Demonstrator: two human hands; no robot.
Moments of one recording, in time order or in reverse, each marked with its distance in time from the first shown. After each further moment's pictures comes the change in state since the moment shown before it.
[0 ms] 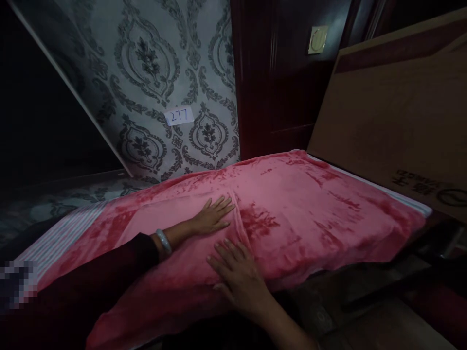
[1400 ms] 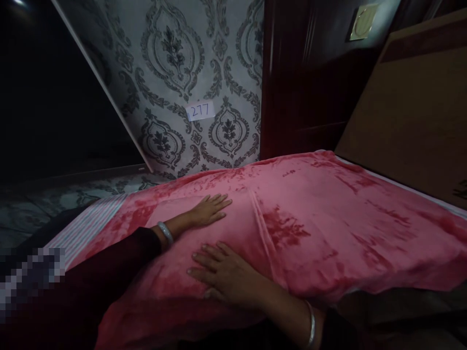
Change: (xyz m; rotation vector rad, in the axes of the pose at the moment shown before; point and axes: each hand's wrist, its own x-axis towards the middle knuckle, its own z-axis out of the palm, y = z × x) left_hand -0.043 -0.084 -0.006 -0.020 0.032 -0.085; right_hand 0.083 -0.019 0.010 0.374 -0.468 -0.279
